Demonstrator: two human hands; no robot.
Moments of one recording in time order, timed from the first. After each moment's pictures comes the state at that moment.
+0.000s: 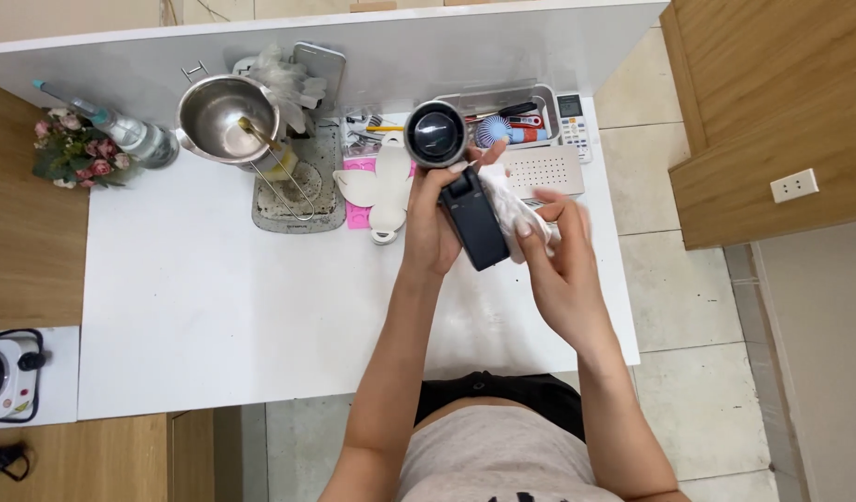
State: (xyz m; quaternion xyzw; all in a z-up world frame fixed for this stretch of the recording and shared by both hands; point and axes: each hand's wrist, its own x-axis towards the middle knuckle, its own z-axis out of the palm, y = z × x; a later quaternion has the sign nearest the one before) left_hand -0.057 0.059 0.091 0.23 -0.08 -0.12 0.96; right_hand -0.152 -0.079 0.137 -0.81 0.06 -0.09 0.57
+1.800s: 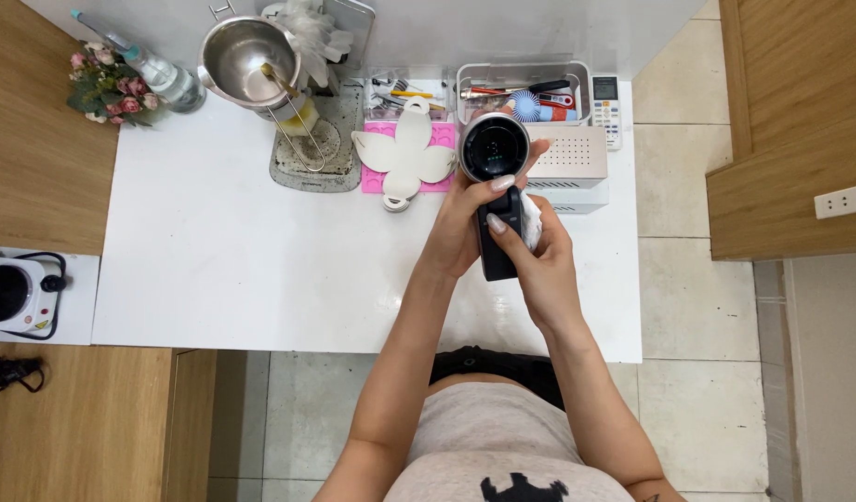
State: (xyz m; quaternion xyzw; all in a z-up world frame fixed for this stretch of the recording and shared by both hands) left_hand -0.098 0.050 0.094 0.31 -0.11 -0.18 0.93; right_hand -0.161 -0.069 0.094 -0.64 0.09 0.02 0.76
